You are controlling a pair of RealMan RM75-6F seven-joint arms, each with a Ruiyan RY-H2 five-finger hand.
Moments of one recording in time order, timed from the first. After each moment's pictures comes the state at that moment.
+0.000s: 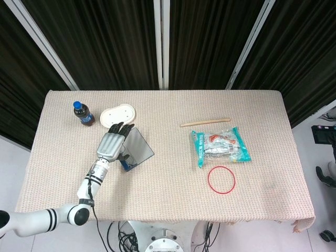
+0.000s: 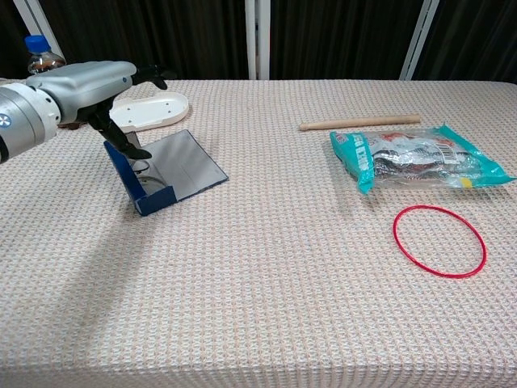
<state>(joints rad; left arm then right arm) -0.74 -1.59 -0.18 -1.49 1.01 1.07 0.43 0.10 -1.00 0.15 -1.52 -1.30 1.34 0.16</state>
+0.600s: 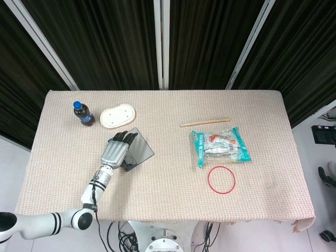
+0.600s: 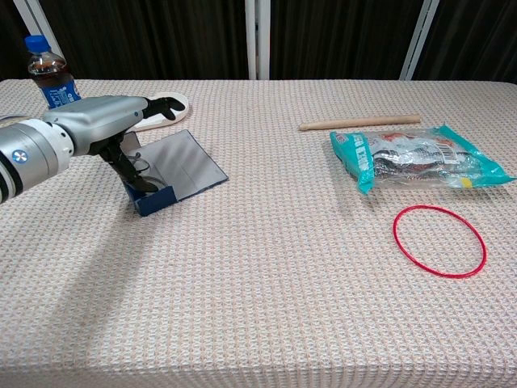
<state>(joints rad) -0.72 -1.65 -0.15 -1.47 1.02 1.05 0.44 0.09 -1.00 0.15 -1.51 -1.29 1.33 0.19</state>
